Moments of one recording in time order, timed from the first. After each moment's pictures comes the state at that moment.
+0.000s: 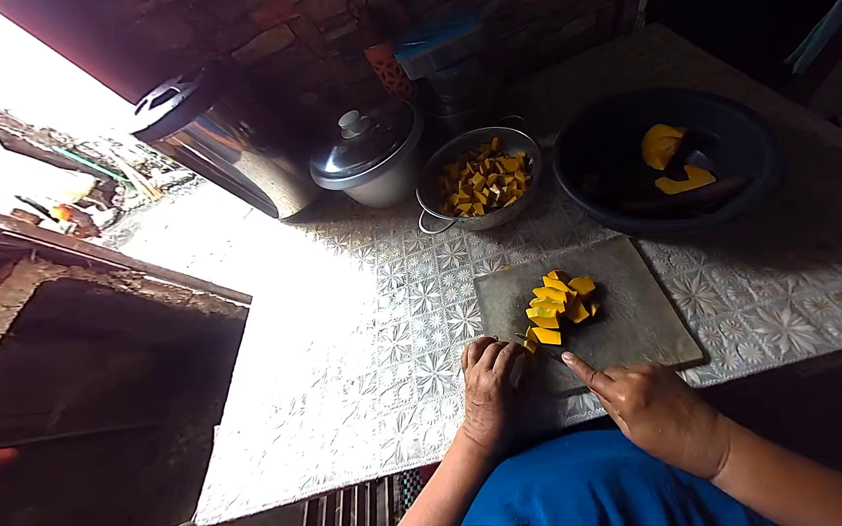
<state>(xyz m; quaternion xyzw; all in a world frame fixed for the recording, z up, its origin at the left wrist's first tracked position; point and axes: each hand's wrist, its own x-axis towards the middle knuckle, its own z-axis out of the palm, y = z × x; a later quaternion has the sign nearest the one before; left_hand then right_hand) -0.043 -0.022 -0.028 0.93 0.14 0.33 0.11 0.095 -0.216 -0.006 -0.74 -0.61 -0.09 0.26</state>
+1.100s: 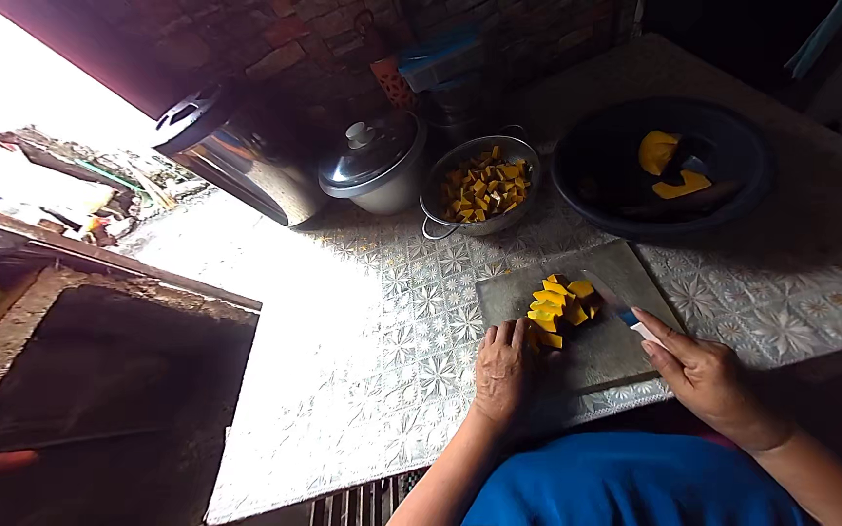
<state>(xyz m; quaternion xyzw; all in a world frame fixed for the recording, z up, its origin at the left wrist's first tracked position) -0.014 -0.028 -0.004 0.96 0.16 0.20 0.09 0.139 -0.247 -0.015 -0.78 -0.45 -0.12 0.43</state>
